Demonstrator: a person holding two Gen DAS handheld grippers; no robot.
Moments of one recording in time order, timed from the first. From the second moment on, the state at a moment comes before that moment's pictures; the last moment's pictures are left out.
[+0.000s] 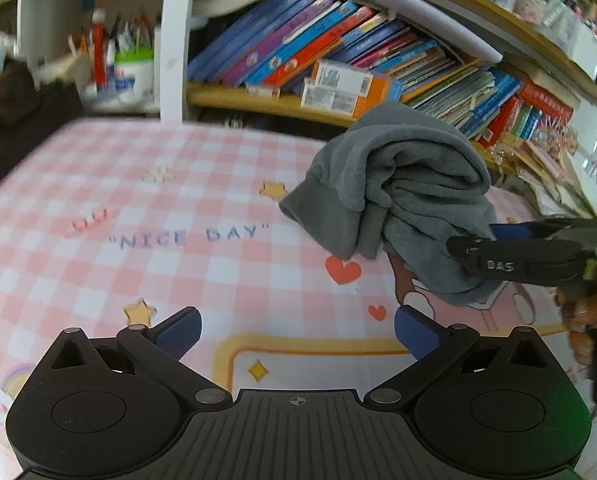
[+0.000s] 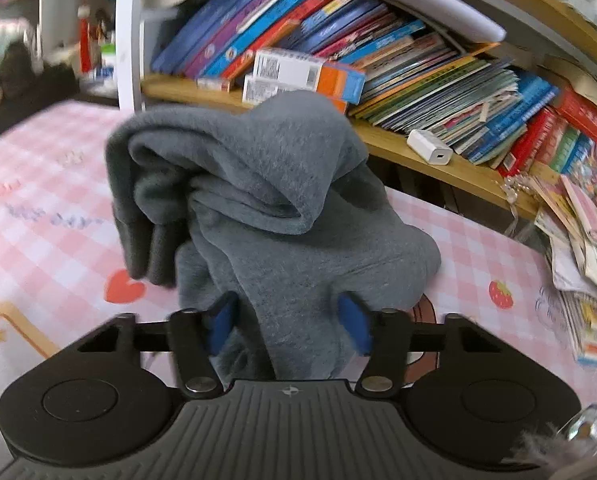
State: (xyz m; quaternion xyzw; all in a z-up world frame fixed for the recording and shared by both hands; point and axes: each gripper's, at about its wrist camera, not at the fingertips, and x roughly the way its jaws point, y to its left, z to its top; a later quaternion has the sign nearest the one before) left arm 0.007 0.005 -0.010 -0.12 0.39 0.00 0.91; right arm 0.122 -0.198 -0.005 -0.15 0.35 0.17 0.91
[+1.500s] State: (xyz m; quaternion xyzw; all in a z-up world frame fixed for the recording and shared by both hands) left arm -0.053 0.173 -0.003 -0.32 0.30 0.04 0.90; right arm -0.014 -0.168 -0.003 0.21 0.52 0.17 0.81
